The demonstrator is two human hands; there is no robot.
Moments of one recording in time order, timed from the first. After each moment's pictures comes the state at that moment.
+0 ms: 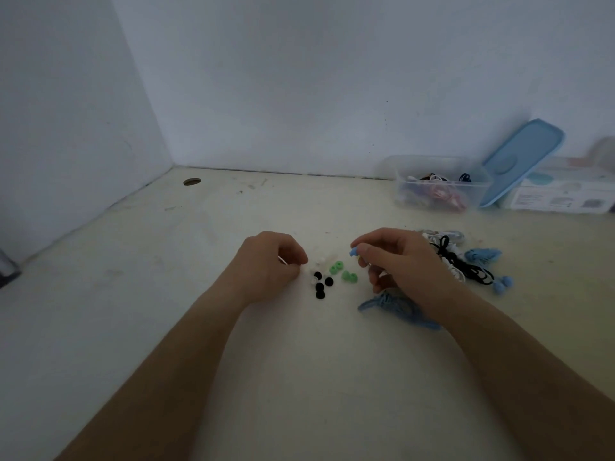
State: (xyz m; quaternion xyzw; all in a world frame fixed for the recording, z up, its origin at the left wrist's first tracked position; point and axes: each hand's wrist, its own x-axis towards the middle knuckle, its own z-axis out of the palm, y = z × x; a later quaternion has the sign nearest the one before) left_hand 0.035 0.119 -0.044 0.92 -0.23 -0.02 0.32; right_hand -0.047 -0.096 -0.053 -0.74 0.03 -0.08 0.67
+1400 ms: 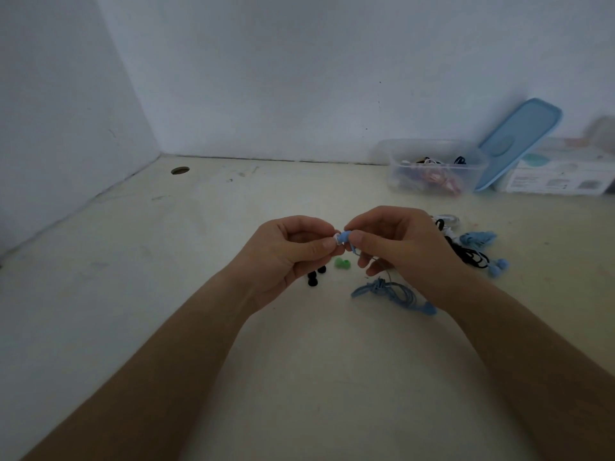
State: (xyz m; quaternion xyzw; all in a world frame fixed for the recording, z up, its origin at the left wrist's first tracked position) left_hand 0.000 0.090 -0.033 0.59 -0.15 -0.26 0.75; right_hand -0.061 -0.099 -0.042 -0.76 -0.05 -0.11 0.64
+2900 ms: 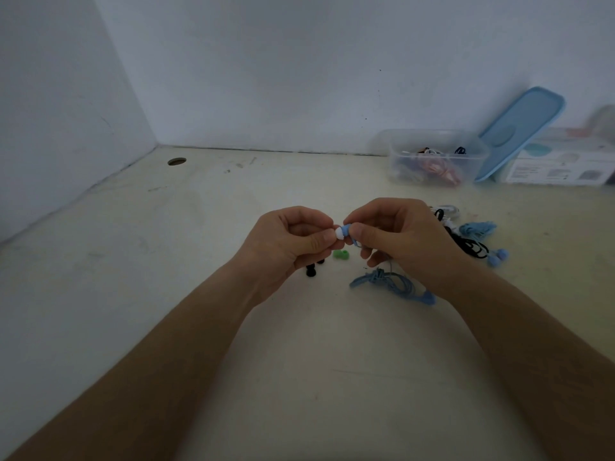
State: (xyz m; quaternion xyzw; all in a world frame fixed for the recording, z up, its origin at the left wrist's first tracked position) left_hand 0.000 0.086 -0.040 0.63 -0.17 -0.23 0.73; right_hand -0.057 -0.104 -0.047 -0.78 -0.07 -0.10 0.62
